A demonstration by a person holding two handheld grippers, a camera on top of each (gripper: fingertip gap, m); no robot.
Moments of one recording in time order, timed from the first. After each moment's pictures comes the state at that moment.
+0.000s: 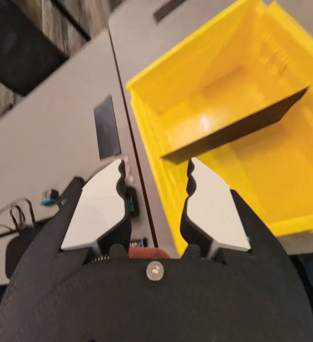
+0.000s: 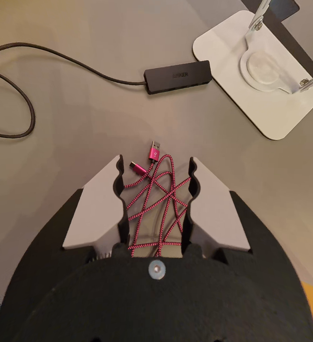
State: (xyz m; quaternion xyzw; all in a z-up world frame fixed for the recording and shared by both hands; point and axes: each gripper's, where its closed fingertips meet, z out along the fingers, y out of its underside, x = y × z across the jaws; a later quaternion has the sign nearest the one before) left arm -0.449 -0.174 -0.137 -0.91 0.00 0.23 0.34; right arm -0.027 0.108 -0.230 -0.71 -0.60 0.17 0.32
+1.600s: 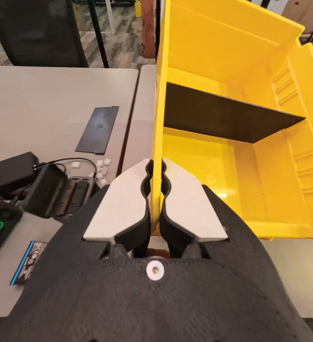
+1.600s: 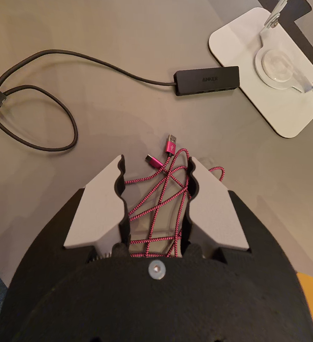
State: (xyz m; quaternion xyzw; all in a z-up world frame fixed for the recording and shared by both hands) left arm -0.466 -0.195 -0.152 -0.81 -0.19 0.12 0.54; right arm -0.024 0.084 -0.239 -0.71 -0.61 0.16 0.32
